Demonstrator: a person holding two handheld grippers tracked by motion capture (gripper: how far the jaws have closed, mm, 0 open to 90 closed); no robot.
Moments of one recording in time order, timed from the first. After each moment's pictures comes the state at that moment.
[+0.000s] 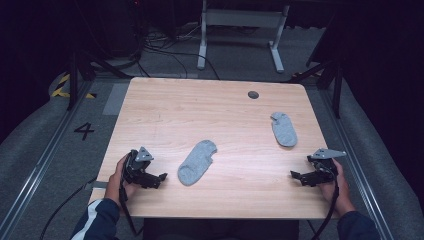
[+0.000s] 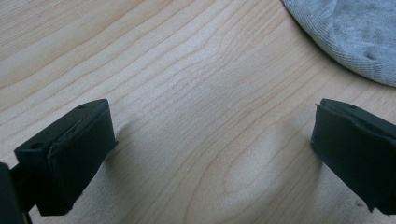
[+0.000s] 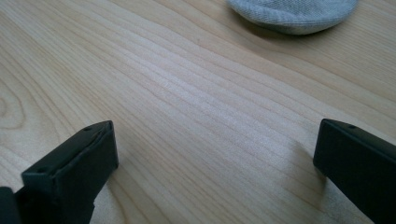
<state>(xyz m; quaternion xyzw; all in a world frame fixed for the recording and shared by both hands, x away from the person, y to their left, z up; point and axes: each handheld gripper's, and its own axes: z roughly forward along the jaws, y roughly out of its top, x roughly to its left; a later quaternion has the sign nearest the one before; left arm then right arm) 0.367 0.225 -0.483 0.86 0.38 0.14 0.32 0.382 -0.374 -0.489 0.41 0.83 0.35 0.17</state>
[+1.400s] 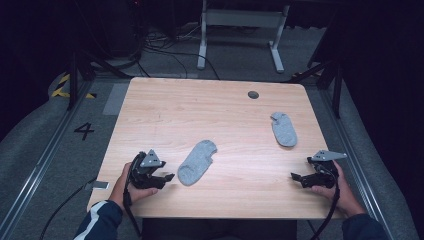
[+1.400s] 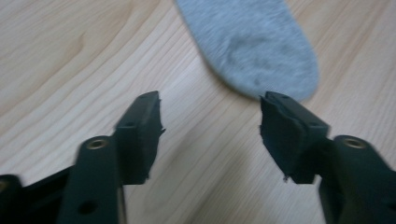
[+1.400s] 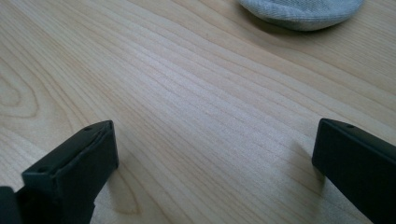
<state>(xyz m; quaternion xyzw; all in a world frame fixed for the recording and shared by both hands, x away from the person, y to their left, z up) 0.349 0.193 -0.457 0.88 0.28 0.11 0.36 0.376 -0.374 -0.489 0.40 0.83 0.35 0.17</state>
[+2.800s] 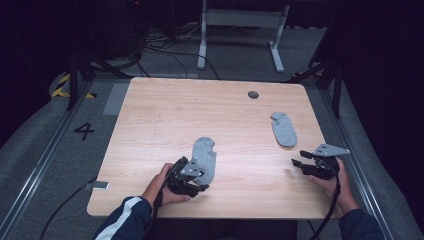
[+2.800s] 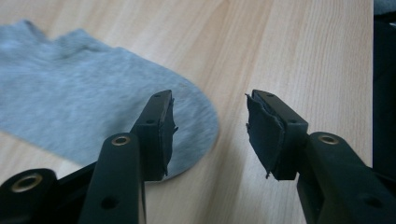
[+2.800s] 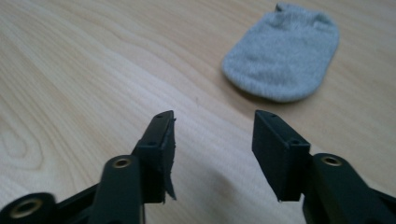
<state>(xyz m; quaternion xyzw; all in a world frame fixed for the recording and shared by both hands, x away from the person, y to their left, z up) 0.344 0.107 -0.452 0.92 0.16 0.06 0.36 0.383 -0.366 -0.464 0.37 0.82 0.38 0.22</state>
